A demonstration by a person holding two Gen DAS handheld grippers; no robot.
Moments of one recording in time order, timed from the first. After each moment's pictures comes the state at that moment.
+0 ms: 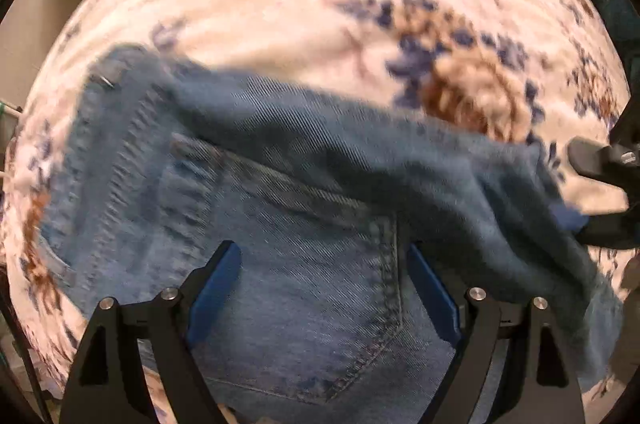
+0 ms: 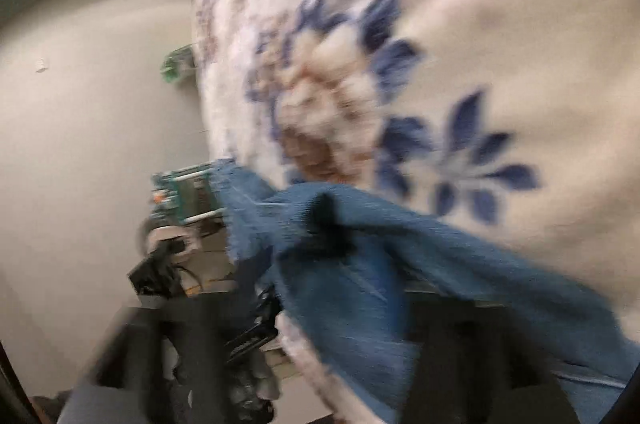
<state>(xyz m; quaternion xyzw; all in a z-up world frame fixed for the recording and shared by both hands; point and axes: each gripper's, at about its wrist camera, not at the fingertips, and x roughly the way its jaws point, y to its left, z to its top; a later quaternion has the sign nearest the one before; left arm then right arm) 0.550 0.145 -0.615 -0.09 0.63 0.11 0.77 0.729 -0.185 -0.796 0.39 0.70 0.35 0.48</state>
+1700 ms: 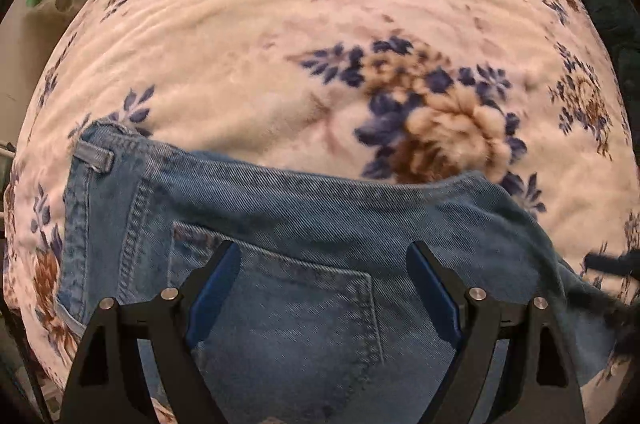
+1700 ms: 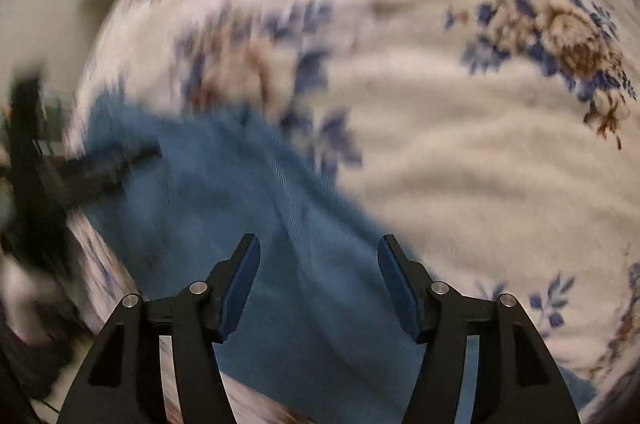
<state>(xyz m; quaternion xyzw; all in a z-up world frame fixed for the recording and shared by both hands) 0.613 0.105 -0.602 -0.07 0.64 0.06 0.76 0.685 -0.192 -0.688 -0.03 0.71 0.24 0.66</state>
